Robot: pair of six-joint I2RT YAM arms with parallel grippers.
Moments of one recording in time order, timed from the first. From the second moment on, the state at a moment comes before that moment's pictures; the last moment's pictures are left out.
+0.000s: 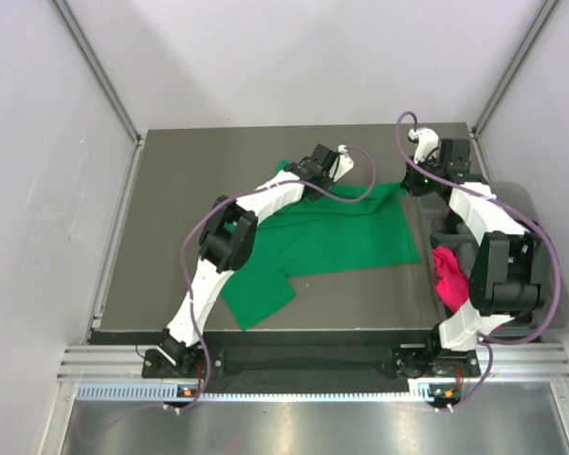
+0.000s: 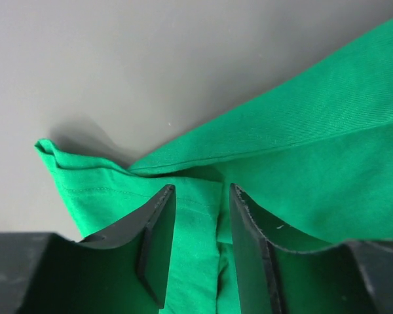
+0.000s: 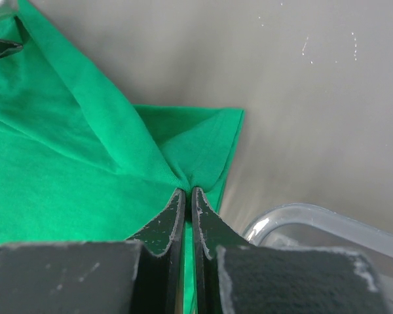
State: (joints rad) left arm -0.66 2.44 2.09 -0.49 -0.23 0.37; right arm -0.03 1.62 1.18 -0.28 -0.38 -0.23
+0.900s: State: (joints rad) left arm -0.65 2.30 1.87 -0.46 -0.27 0.40; right arm -0.04 1.61 1.17 -0.28 -0.39 -0.23
